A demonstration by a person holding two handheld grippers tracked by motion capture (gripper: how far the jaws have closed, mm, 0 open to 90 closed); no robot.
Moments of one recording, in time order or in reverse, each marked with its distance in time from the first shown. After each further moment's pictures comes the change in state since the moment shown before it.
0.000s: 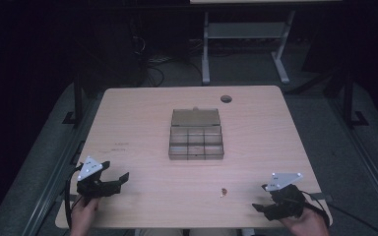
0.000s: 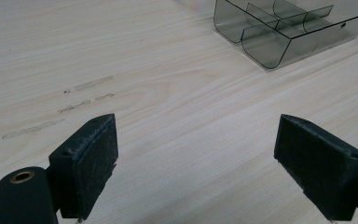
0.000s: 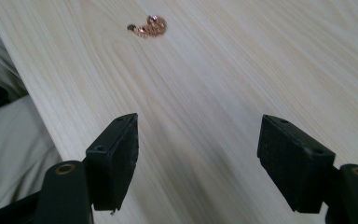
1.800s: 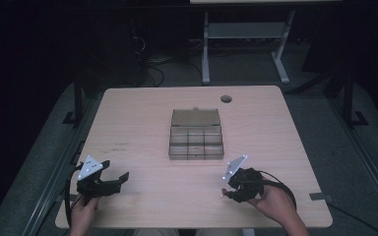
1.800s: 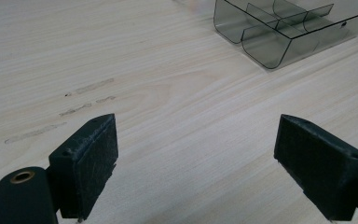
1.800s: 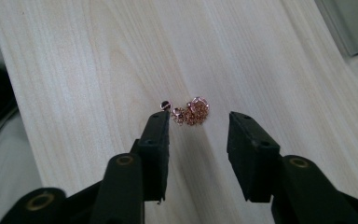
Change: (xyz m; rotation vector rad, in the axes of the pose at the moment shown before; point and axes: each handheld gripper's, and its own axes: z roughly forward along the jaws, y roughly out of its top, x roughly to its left) left arm 0.001 0.002 0.001 0.000 -0.001 0.018; right arm 0.017 0.091 0.053 0.197 0.100 -0.231
